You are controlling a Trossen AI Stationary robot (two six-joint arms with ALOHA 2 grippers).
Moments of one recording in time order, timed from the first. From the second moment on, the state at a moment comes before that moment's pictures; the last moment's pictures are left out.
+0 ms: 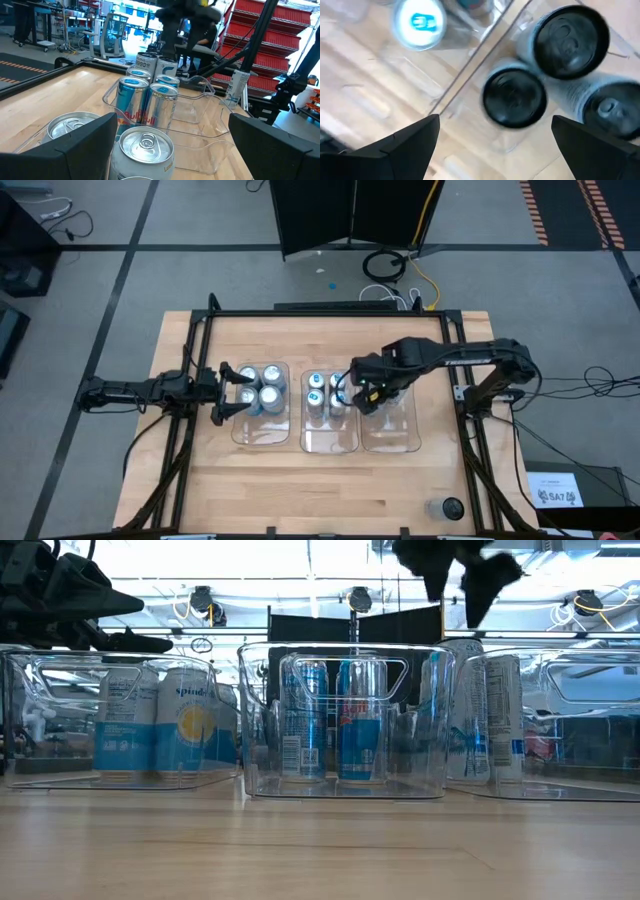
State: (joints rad) left arm -0.04 0.03 0.00 0.02 -0.04 -0.20; right arm 0.04 1.65 1.64 -1.40 -0.03 0.96
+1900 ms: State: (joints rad) left arm -0.04 0.03 0.00 0.02 -0.04 -0.20; right arm 1.09 1.64 1.36 -1.13 -0.05 2.33
